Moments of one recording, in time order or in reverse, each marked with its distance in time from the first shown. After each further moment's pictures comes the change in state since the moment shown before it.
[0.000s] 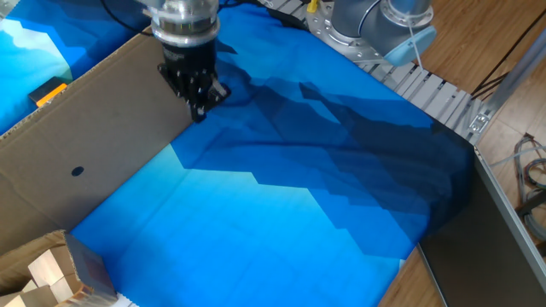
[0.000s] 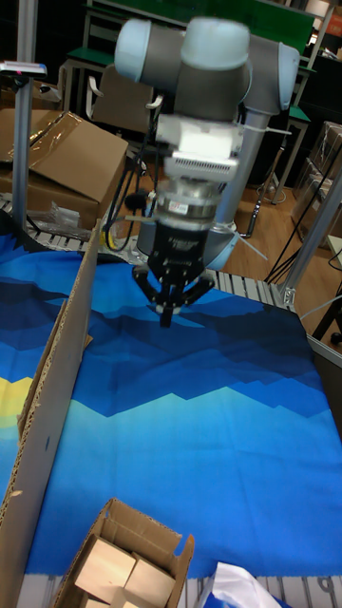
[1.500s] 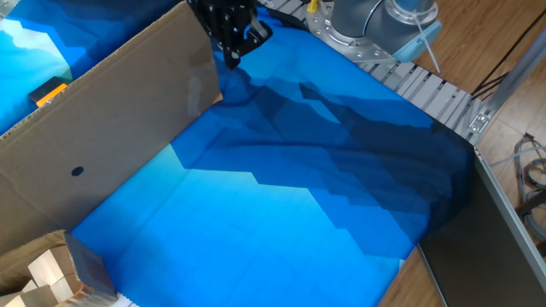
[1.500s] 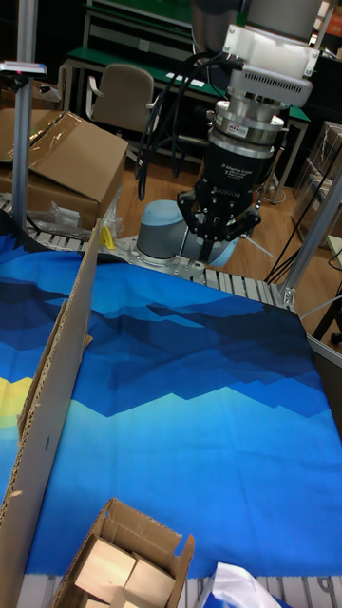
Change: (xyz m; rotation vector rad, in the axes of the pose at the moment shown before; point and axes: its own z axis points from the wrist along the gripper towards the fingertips) arm 0.034 0.041 -0.093 0.071 0.114 0.051
